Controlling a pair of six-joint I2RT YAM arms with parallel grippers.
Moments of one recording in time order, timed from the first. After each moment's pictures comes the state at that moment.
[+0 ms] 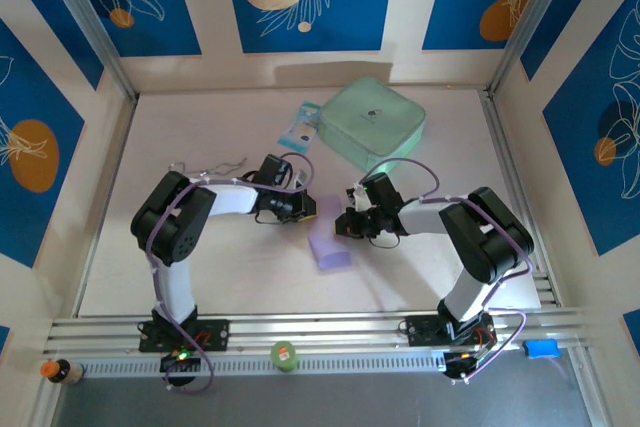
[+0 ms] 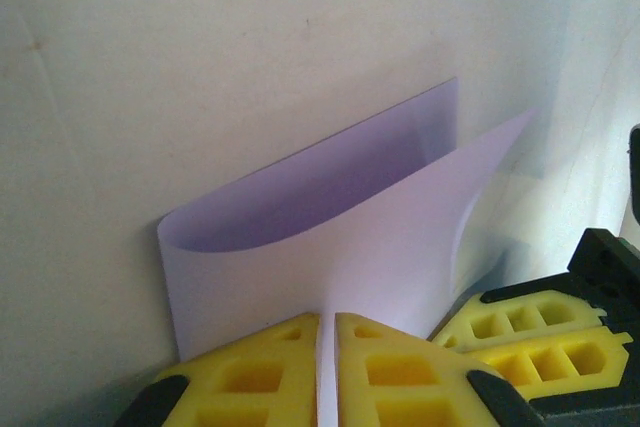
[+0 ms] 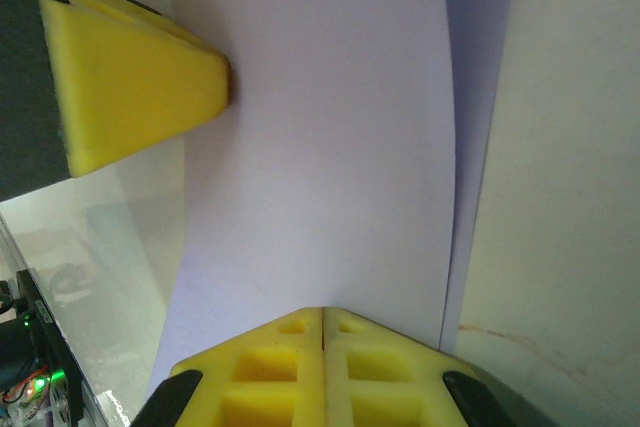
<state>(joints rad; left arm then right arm) -0.54 1.91 0.99 -0.07 0.60 -0.71 0.52 1.68 0.65 0.04 -0.57 0.61</state>
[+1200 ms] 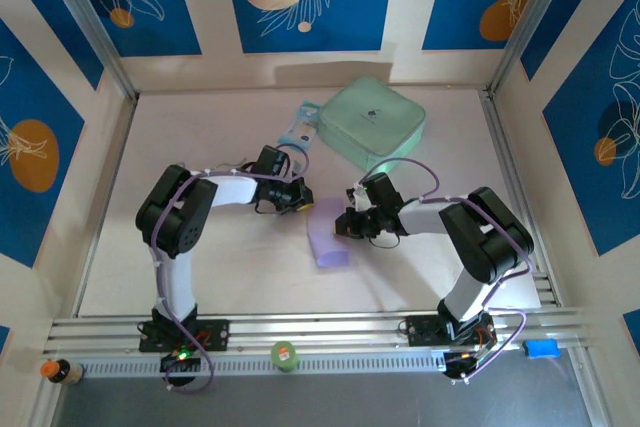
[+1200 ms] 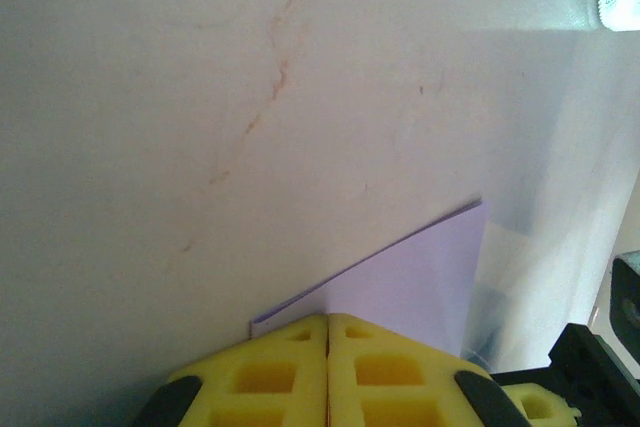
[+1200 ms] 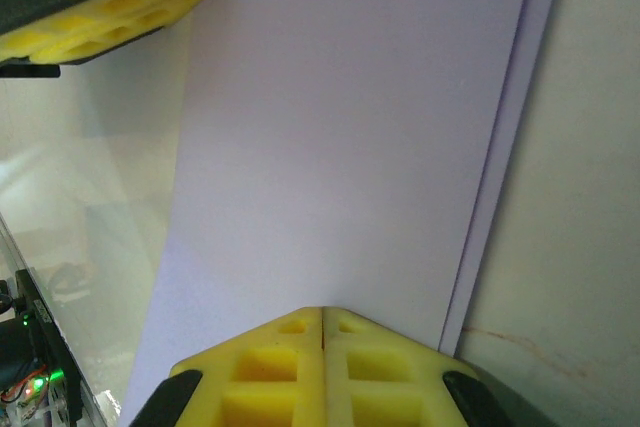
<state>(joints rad) -0.49 1.98 1.08 -0.09 0.58 -0.79 0.52 1.68 0.65 0.04 -0.57 0.60</state>
